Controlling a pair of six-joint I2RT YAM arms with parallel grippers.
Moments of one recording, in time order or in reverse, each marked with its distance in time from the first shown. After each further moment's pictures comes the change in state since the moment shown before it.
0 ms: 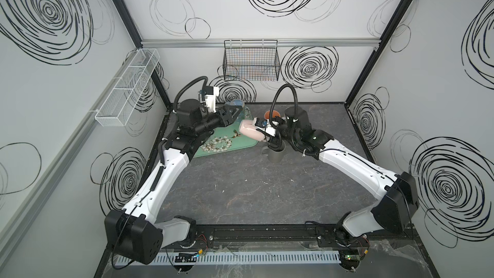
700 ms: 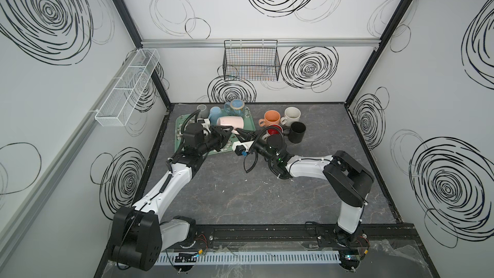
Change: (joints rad) left arm 0.055 -0.061 -0.412 0.269 -0.108 -0.847; right arm 0.180 0.341 -0.299 1.179 0.195 -0.387
